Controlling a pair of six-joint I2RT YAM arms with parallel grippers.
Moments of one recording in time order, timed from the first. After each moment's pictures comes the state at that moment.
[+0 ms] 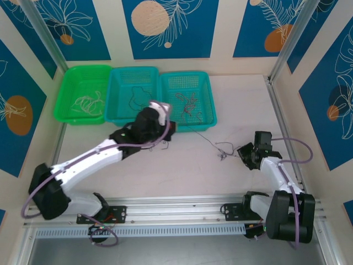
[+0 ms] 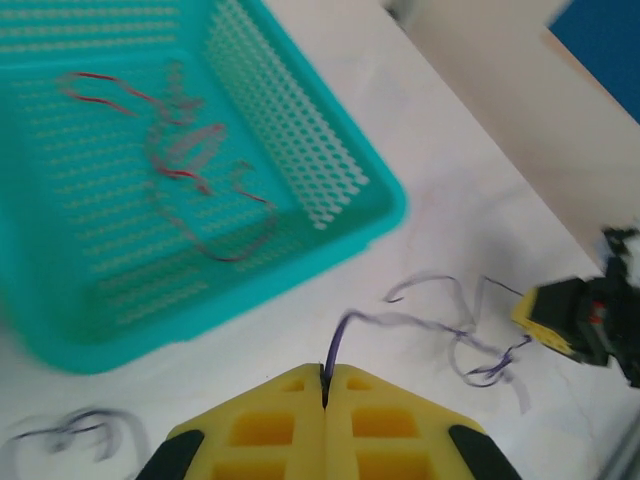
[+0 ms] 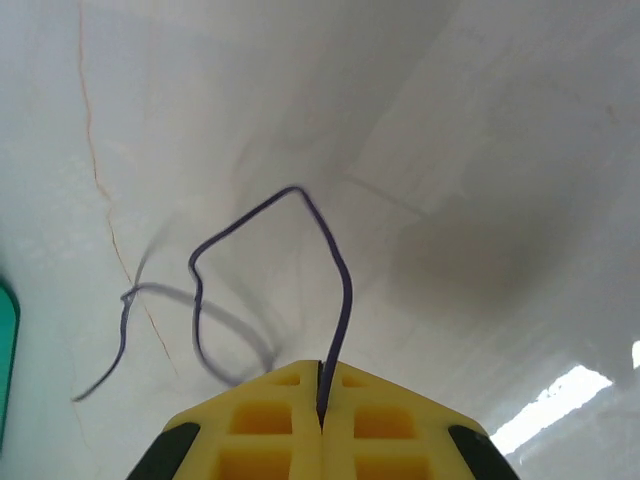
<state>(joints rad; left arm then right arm) -0.77 1.28 1.05 -0.26 -0.01 -0.45 -0.16 1.07 0.47 -0.48 -0.18 0.93</state>
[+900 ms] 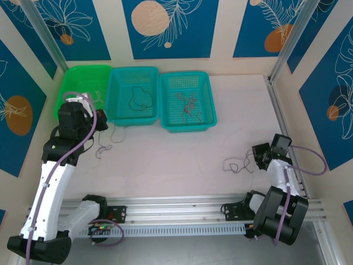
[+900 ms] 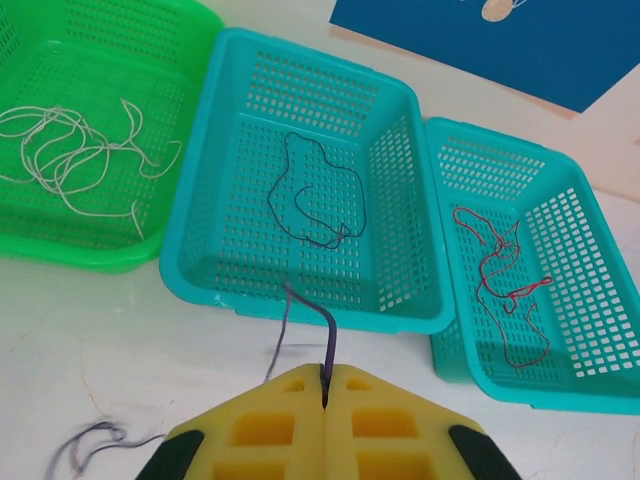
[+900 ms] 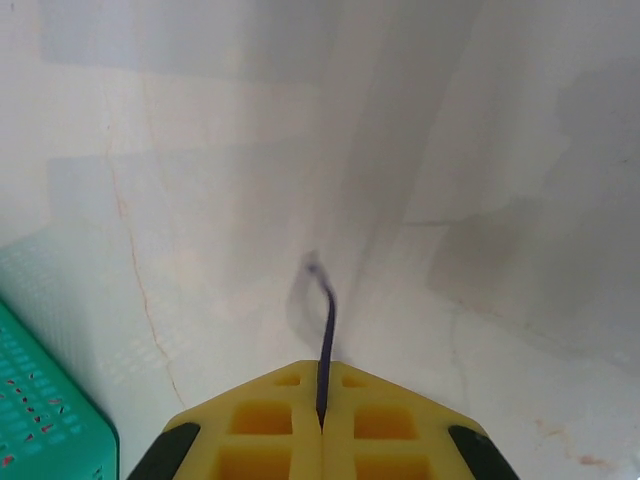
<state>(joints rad) -0.14 0.91 1.15 -0.75 0.01 -0.39 -0.44 1.04 0.45 -0.40 -0.26 0.93</state>
